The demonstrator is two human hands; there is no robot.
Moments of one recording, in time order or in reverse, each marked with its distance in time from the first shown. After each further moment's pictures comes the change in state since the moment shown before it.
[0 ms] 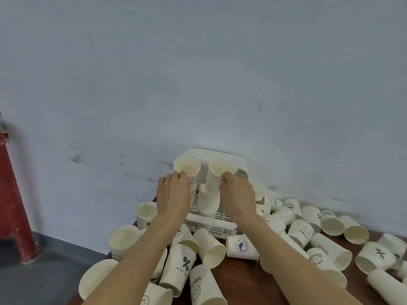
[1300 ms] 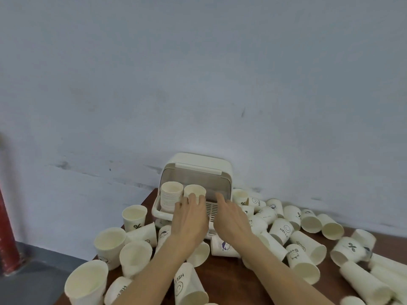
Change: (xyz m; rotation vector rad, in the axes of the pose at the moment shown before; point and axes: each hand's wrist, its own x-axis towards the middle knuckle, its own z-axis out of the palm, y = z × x) left_hand -0.048 0.066 -0.002 -0.062 -0.277 0.141; right_hand -0.048 0.034 -0.005 -0.104 -0.230 -0.062
